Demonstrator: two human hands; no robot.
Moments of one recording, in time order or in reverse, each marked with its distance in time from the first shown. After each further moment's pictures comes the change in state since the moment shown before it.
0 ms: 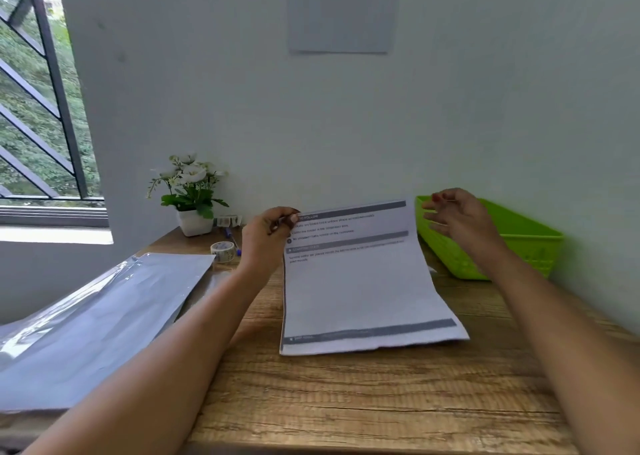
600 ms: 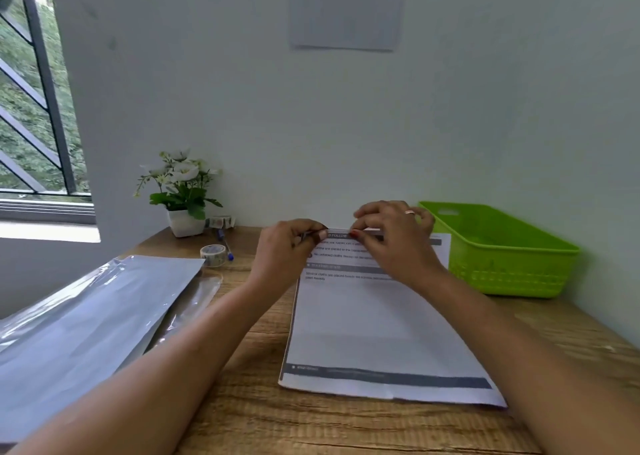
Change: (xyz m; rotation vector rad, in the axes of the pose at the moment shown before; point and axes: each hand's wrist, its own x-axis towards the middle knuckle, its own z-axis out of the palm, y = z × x) left_hand -0.008 0.007 0.022 0.335 -0.134 0.246; right_hand -0.011 -0.008 0.081 -0.895 -0.076 -0.495
